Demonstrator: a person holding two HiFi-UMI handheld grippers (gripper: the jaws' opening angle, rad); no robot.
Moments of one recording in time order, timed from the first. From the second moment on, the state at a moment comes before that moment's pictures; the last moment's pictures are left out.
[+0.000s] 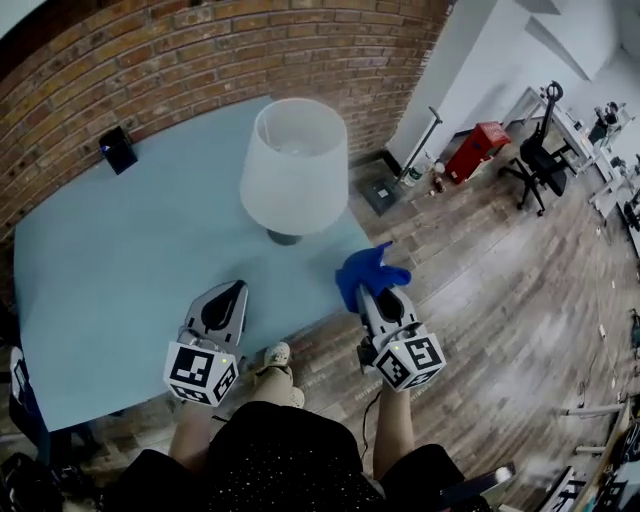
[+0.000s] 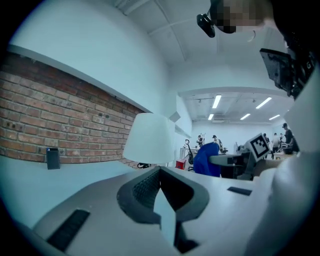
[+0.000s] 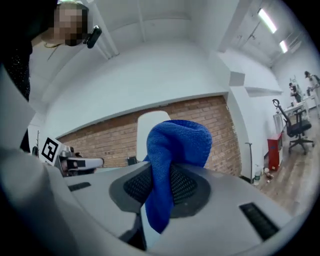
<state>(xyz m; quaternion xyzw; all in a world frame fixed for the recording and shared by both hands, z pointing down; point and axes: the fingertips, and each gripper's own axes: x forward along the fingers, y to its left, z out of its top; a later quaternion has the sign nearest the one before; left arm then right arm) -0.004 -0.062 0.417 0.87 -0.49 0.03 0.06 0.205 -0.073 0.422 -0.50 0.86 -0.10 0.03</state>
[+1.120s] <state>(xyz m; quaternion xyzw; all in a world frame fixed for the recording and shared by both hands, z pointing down) -0.007 -0.003 0.378 0.88 -0.47 0.00 0.02 0.185 -0.003 0.367 -0.49 0.87 -0.06 0.04</state>
